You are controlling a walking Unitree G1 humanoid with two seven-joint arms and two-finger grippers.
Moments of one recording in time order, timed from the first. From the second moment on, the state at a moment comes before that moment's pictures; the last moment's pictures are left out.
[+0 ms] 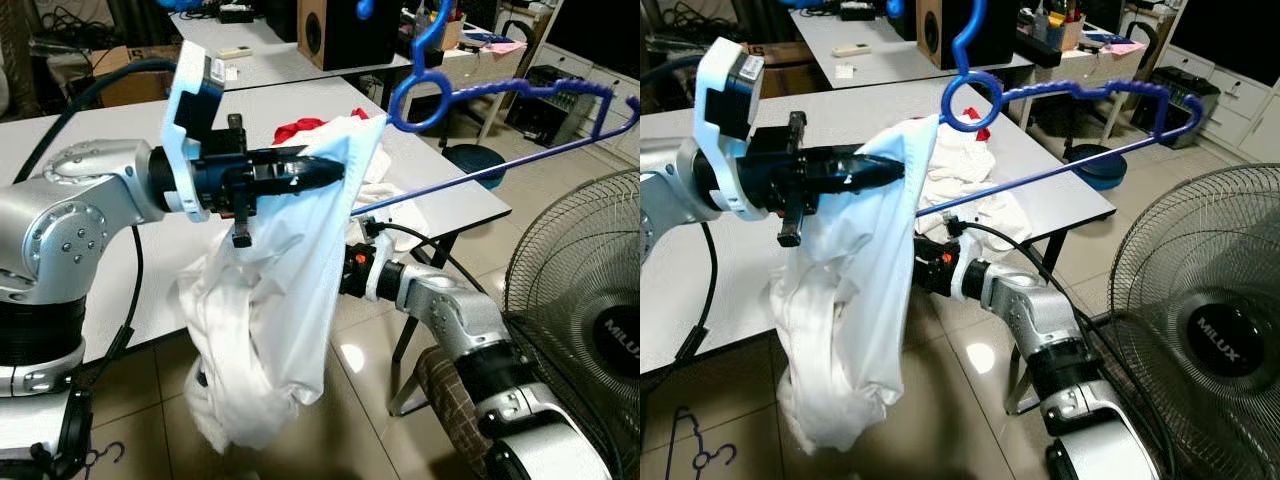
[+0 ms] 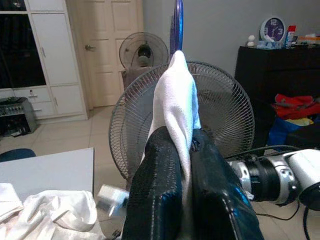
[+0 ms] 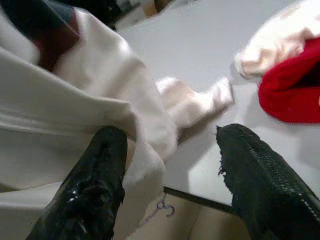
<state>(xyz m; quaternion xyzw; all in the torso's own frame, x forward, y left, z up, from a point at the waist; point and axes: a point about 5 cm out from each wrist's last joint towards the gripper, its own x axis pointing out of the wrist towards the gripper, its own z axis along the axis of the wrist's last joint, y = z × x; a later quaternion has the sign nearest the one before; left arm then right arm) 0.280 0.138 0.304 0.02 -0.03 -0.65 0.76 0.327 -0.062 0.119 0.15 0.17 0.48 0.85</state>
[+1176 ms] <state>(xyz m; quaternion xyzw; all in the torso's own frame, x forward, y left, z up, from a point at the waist) 0.275 0.143 0.308 0.03 -0.02 -0.64 0.77 0.302 -0.100 0.070 0.15 0.24 0.47 0.84</state>
